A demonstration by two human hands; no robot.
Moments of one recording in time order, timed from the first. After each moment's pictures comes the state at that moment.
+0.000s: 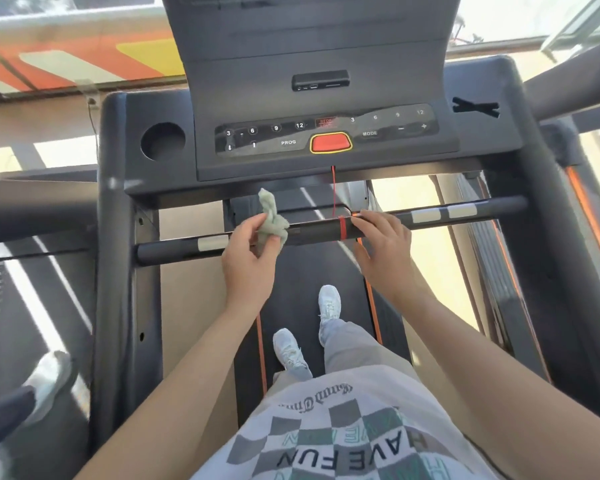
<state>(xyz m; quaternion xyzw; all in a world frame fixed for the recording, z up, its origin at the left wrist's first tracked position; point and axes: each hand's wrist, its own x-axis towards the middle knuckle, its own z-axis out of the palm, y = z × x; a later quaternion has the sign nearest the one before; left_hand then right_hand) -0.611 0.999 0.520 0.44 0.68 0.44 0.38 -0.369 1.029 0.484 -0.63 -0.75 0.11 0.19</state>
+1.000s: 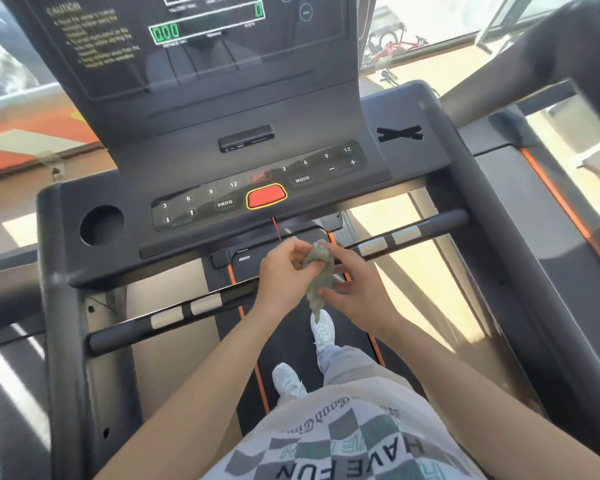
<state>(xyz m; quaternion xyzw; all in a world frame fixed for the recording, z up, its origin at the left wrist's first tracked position) -0.498 1.077 0.548 0.55 0.62 0.28 0.48 -0.338 1.031 0.536 -0.57 -0.56 0.47 0.37</state>
